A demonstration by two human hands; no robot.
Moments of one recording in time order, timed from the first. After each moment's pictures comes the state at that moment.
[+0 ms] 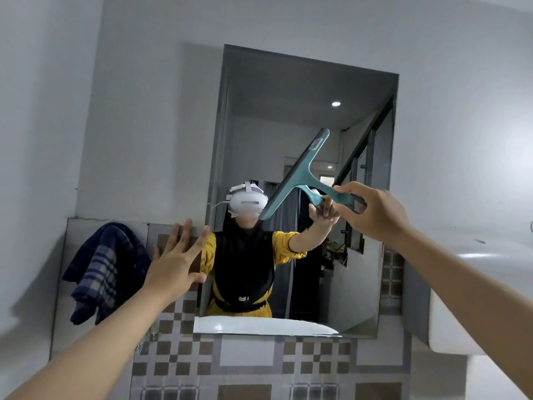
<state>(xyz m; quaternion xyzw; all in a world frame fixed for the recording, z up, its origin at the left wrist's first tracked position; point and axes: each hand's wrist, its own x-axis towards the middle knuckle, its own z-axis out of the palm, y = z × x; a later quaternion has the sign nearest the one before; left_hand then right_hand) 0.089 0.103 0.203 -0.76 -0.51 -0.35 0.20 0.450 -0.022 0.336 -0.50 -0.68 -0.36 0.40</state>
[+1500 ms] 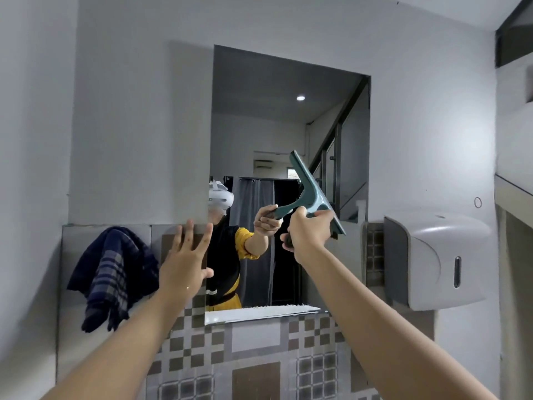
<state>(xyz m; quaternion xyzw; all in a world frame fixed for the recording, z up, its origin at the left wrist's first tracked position) 0.092 0.094 0.202 -0.75 -0.49 -0.37 0.22 0.287 -0.008 0.281 -0.48 -0.31 0.17 0.80</state>
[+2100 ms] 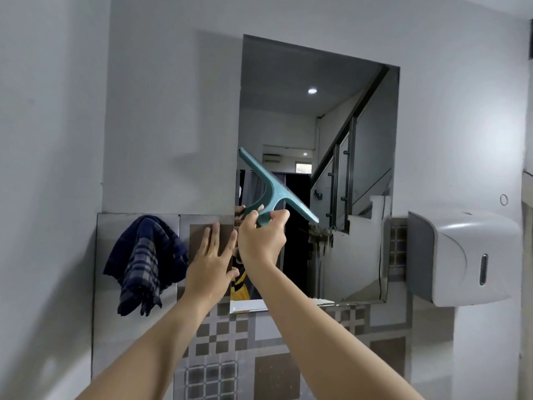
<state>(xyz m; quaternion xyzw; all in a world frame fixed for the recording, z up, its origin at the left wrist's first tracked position) 0.083 0.096 0.171 -0.77 -0.44 -0.40 0.22 0.161 -0.001 0.249 -0.47 -0.42 0.10 0.77</state>
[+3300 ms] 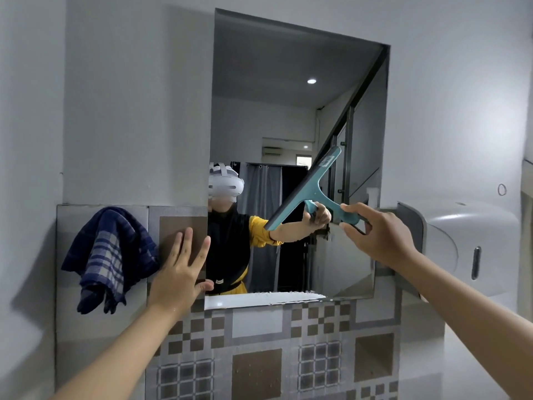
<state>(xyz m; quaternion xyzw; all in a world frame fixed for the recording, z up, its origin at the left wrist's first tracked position) 0.080 0.111 0.140 -0.77 -0.43 -0.37 0.29 0.437 -0.042 0.245 -0.58 -0.62 -0.32 0.42</state>
